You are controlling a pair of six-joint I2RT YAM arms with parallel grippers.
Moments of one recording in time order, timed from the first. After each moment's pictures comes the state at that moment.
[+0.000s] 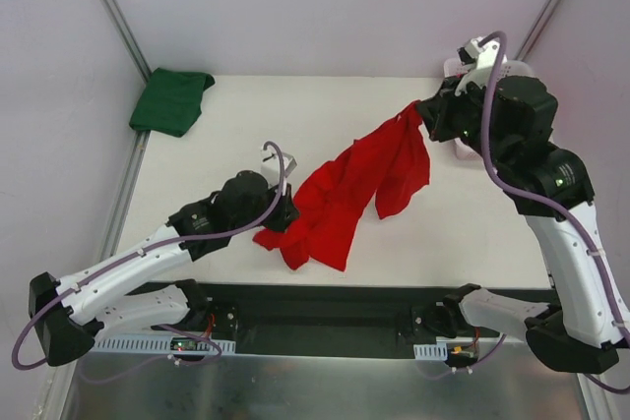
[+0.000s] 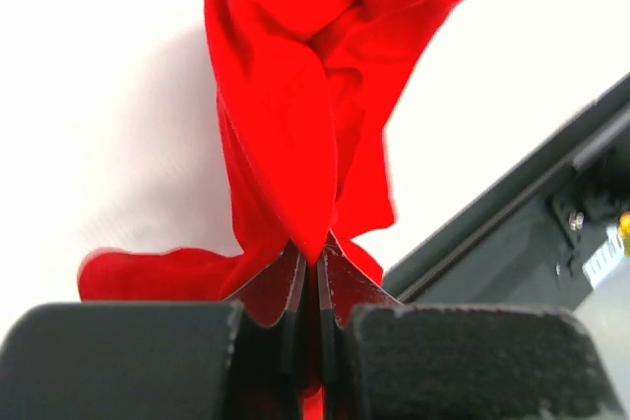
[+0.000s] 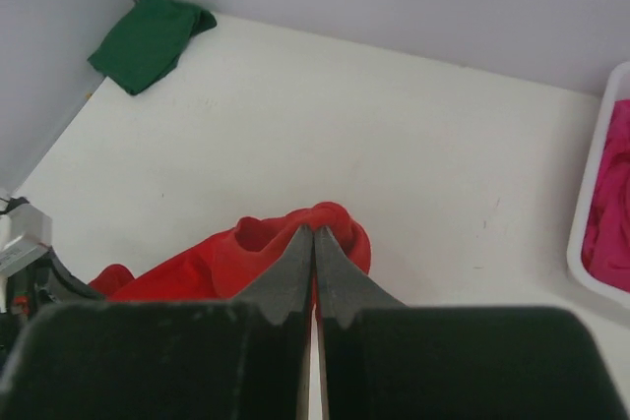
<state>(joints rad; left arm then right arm) -0.90 0.94 0.78 -0.43 -0.03 -0.44 0.52 1.13 1.71 -0.82 0.04 0.14</state>
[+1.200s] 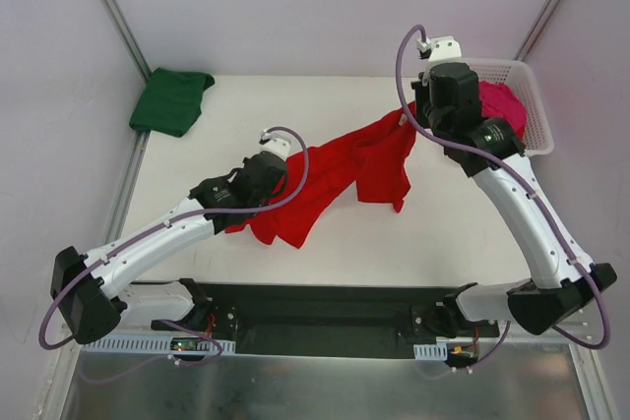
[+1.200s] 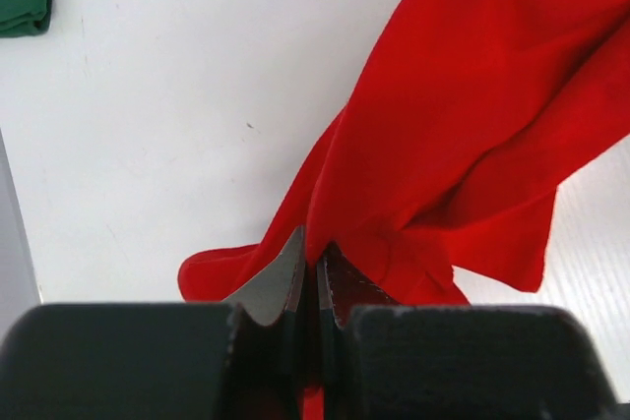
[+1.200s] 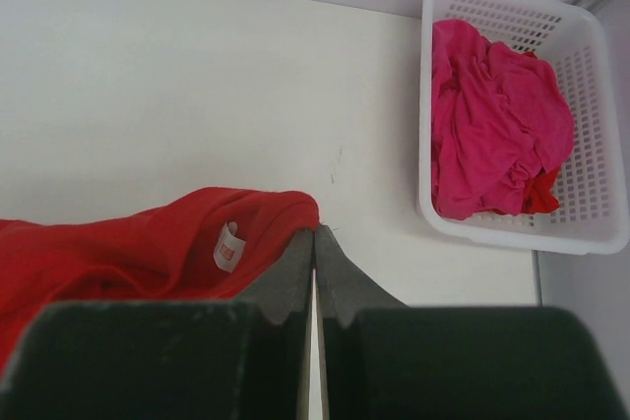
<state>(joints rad) -0.83 1.15 1.00 -0.68 -0.56 -0.17 0.51 1.31 1.61 -0.74 0.45 0.02</state>
